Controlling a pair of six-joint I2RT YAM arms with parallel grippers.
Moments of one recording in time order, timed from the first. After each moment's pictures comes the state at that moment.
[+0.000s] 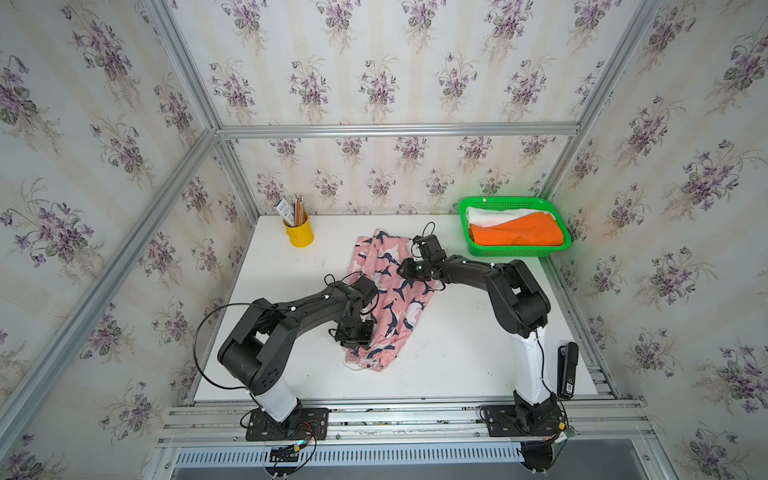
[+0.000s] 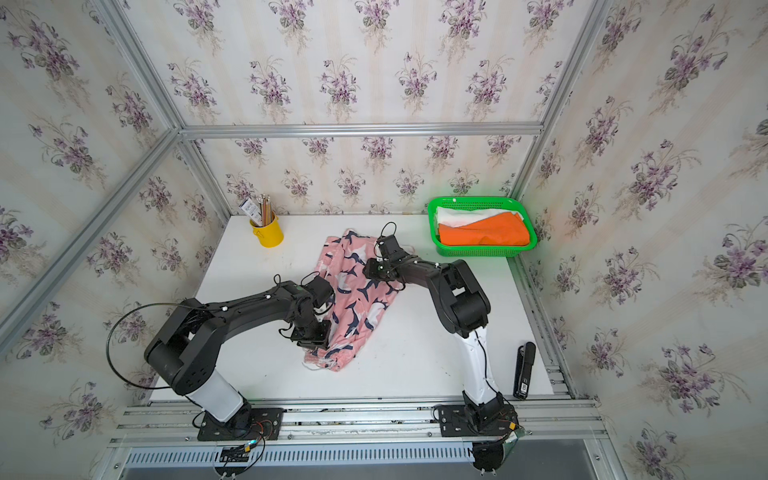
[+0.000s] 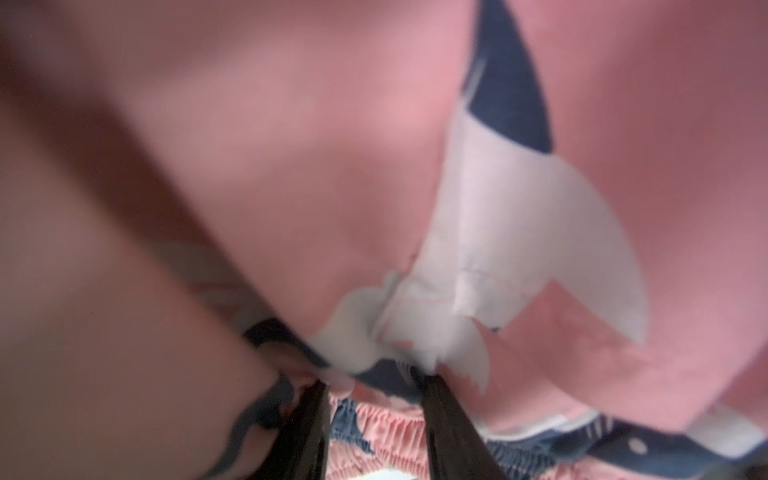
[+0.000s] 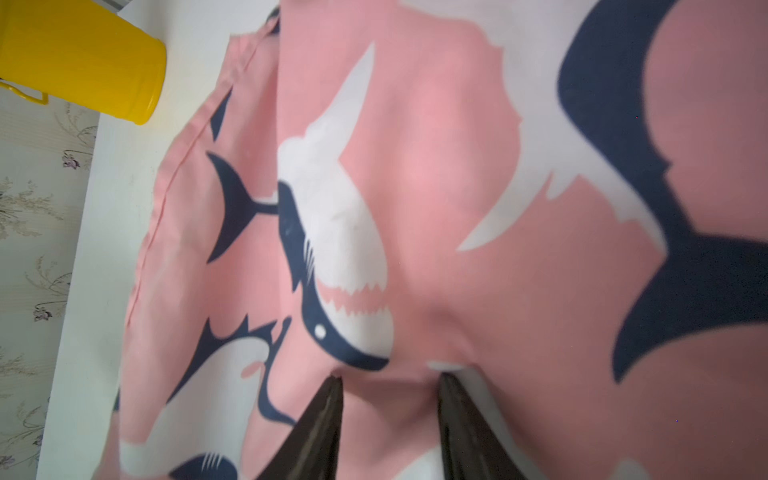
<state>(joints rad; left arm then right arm) -0.64 1.68 0.97 -0.83 0.27 -0.52 0.53 2.28 1.57 -0.12 -0.30 0.52</state>
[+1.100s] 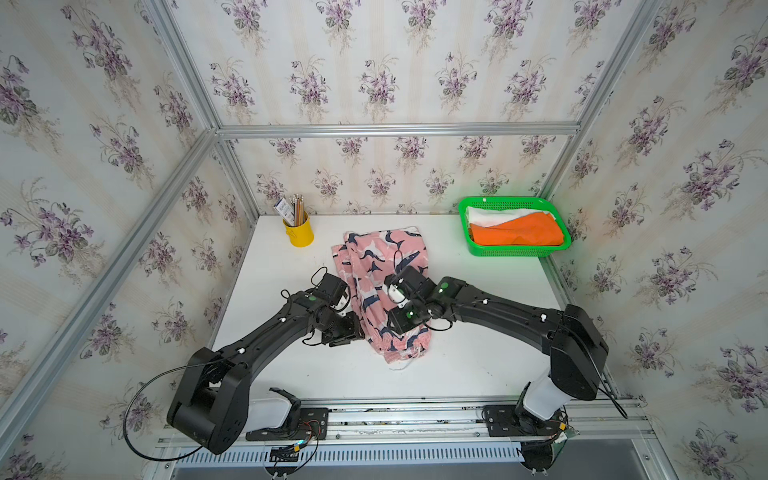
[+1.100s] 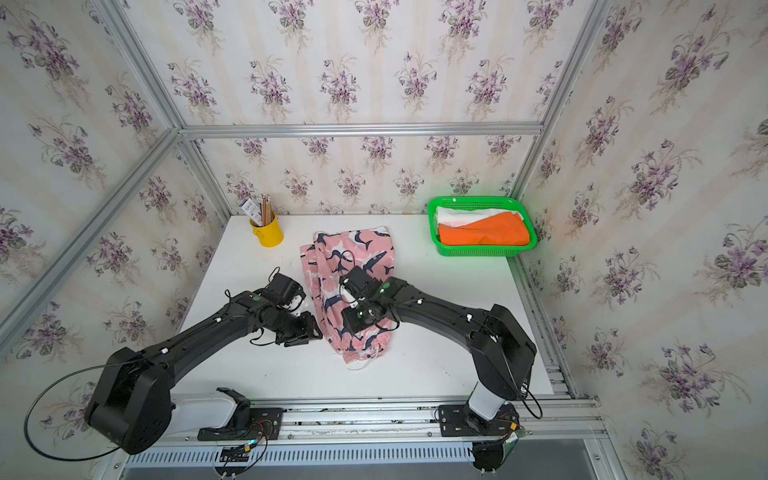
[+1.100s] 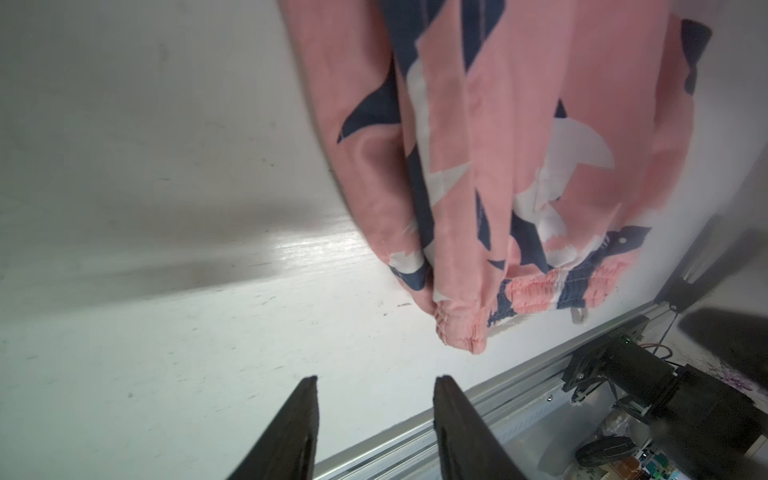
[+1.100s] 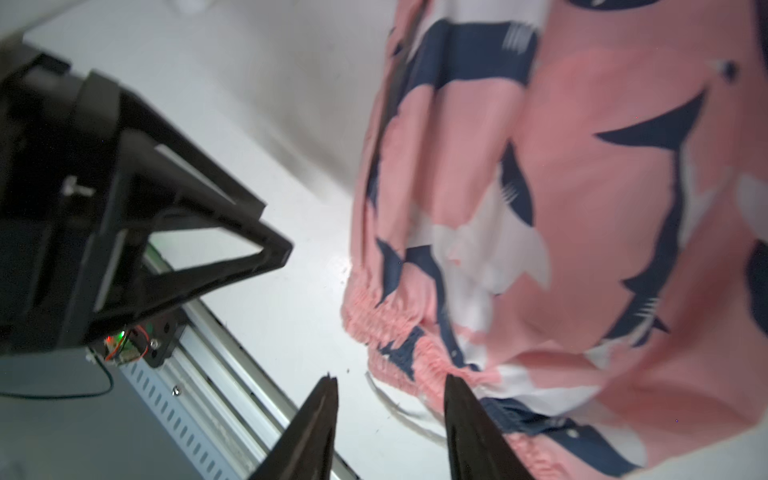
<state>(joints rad) -0.41 1.33 0.77 -0.76 0.40 -0.60 1.02 1.68 1.26 -0.71 -0.15 0.38</state>
